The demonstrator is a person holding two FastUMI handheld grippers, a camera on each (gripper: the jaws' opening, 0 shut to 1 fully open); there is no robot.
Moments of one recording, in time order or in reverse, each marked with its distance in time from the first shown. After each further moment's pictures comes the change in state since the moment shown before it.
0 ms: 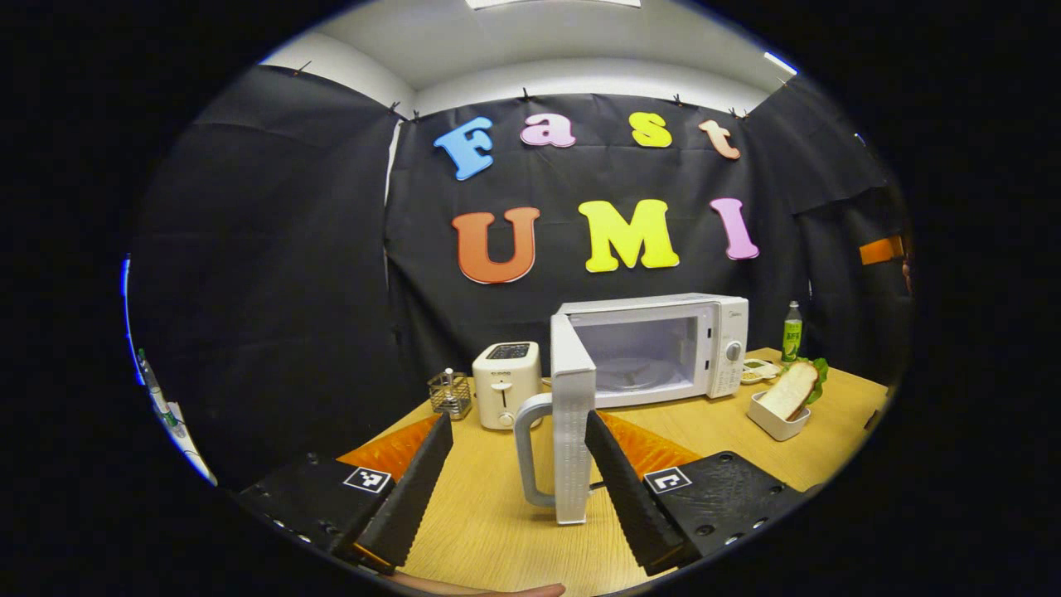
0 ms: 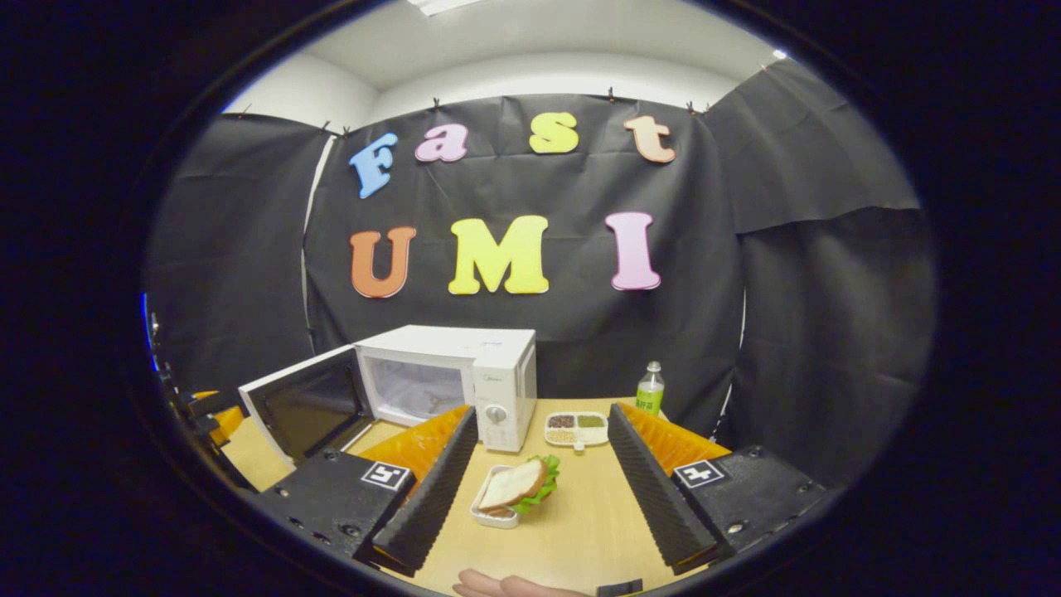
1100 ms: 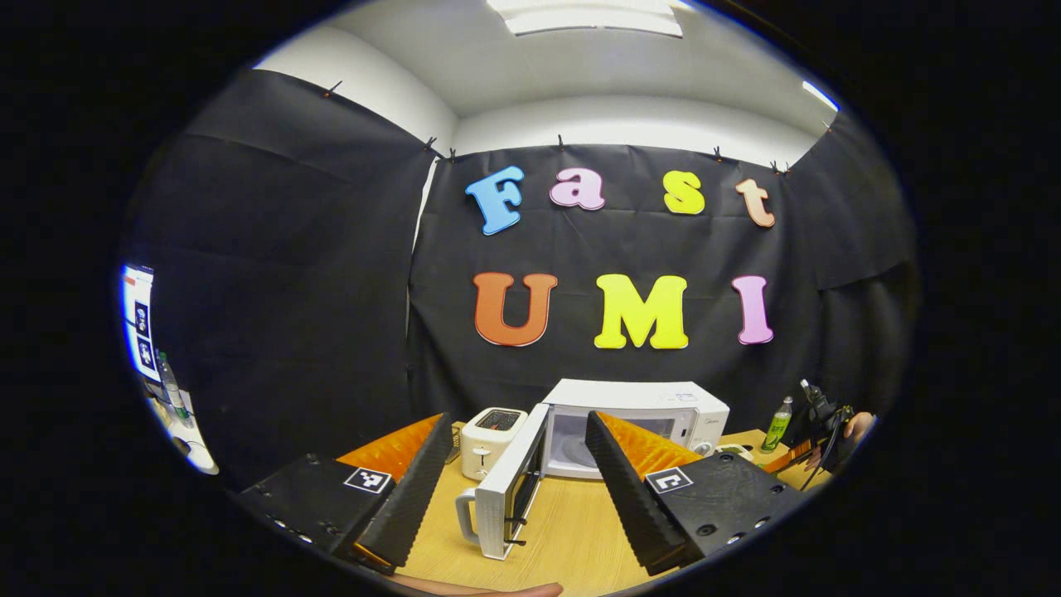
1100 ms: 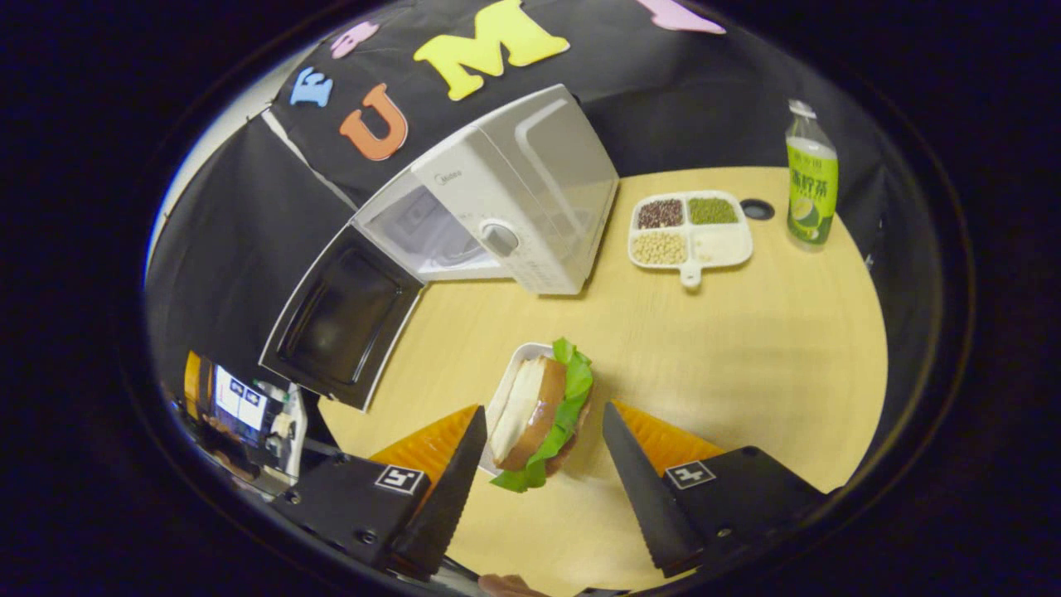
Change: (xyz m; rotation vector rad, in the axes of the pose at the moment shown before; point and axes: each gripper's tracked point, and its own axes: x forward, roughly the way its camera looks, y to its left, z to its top) left arm -0.022 -0.057 0.139 -0.133 -0.117 0.101; right arm 0.171 0.003 -0.191 0.351 0.861 0.539
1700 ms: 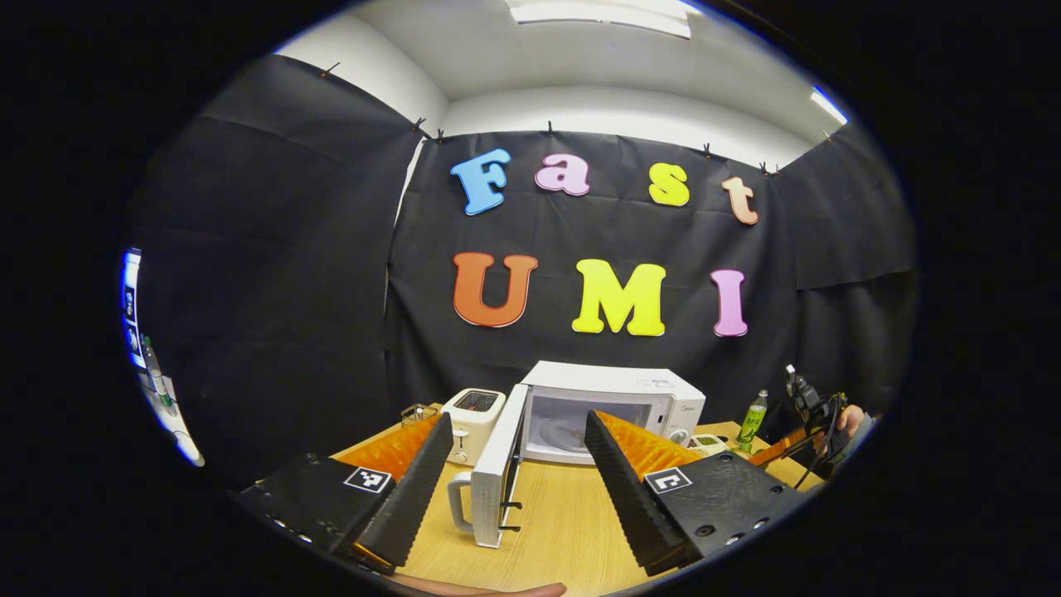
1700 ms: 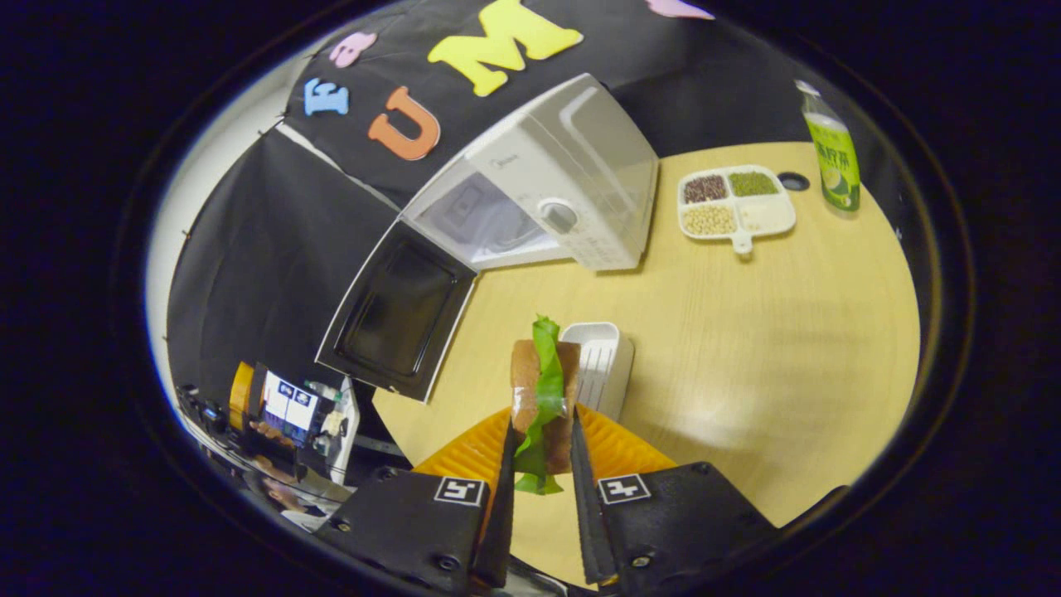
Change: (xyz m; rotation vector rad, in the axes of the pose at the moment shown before) left arm -0.011 -0.005 -0.019 -0.032 0.062 -0.105; right arm -0.039 0.071 -0.018 -0.088 -0.018 0.097
